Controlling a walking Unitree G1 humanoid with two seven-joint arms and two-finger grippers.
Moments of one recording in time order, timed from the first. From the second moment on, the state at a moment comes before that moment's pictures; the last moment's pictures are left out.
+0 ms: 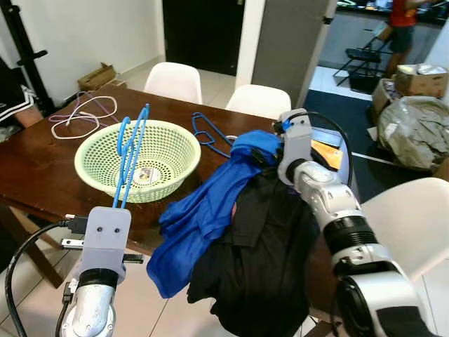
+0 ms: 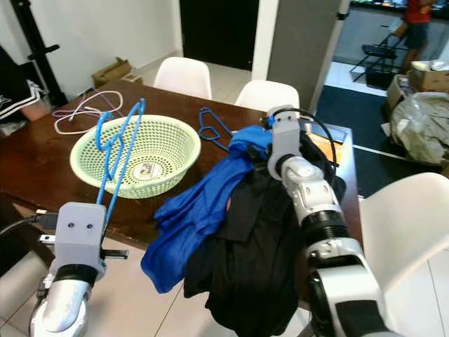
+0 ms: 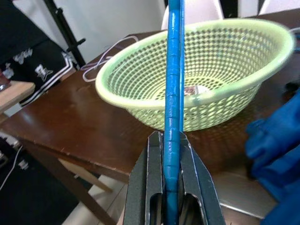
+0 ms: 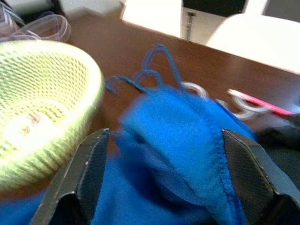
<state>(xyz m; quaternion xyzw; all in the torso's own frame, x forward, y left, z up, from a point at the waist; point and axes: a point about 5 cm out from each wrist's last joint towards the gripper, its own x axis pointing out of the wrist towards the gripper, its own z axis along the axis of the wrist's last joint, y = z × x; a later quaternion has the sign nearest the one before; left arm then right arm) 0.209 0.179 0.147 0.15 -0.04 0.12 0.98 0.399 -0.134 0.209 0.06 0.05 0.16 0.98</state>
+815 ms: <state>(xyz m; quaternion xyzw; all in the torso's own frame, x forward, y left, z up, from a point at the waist) 0.208 0.209 0.159 0.17 -0.06 0.18 0.97 0.392 -0.088 0.187 -0.19 0.07 0.20 0.96</state>
